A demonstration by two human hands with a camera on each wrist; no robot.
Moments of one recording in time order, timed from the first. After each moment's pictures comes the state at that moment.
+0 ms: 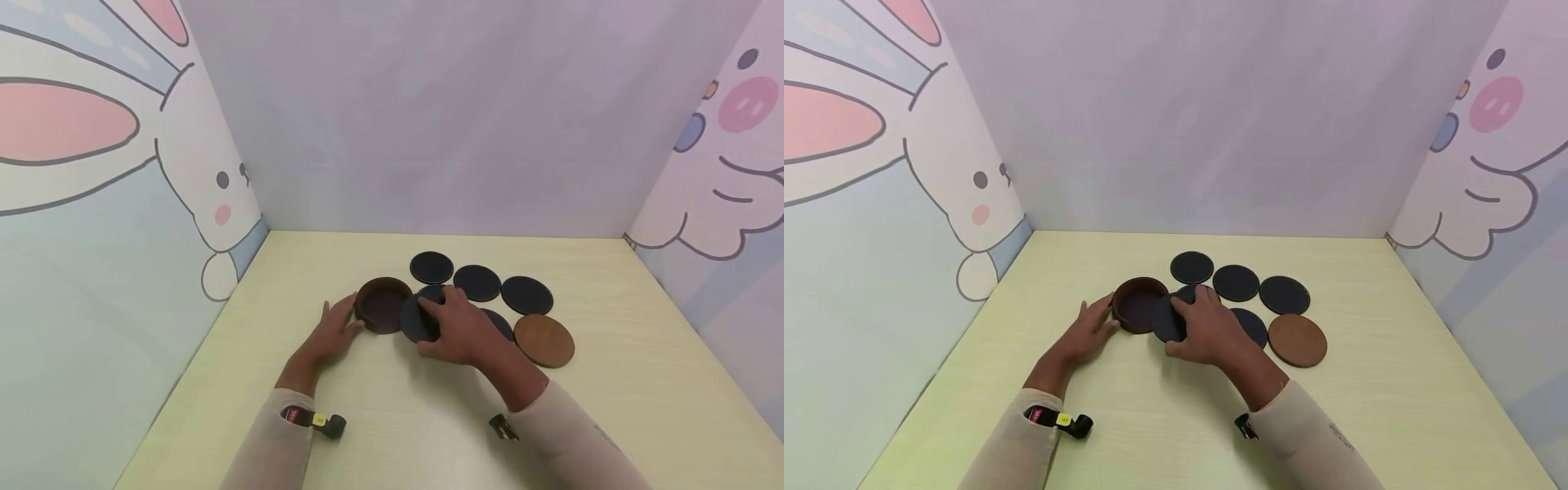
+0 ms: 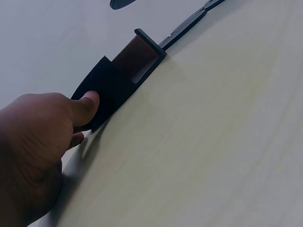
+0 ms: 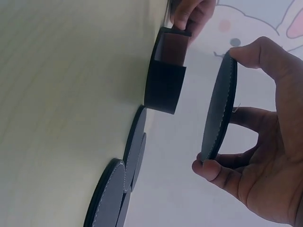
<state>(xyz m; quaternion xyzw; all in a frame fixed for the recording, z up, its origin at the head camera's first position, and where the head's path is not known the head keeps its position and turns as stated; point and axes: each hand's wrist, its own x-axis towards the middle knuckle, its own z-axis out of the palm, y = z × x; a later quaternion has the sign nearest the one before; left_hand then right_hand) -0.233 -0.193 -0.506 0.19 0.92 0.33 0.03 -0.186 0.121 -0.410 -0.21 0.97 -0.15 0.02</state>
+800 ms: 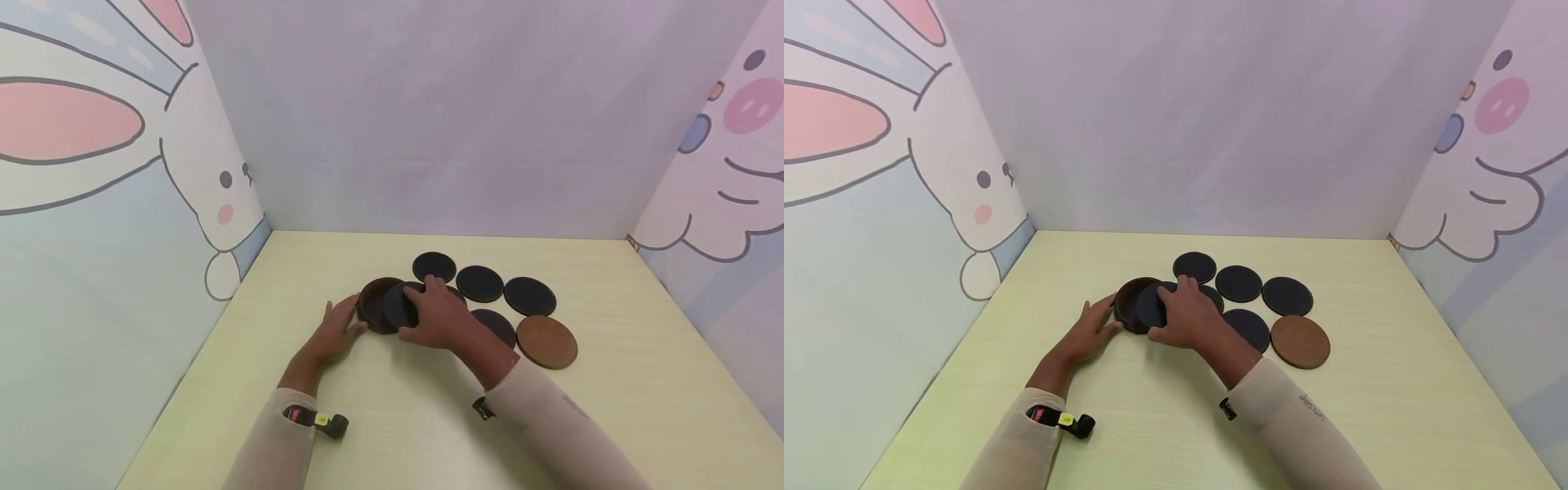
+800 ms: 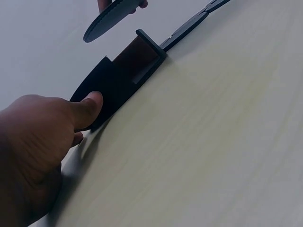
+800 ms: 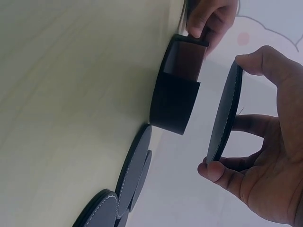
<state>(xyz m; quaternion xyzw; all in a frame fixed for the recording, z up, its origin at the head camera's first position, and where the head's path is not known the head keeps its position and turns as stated) -0.231 -0.194 -0.505 0.18 0.93 0.33 0.04 -0.215 0.084 -0.409 -0.22 0.97 -0.11 0.02</state>
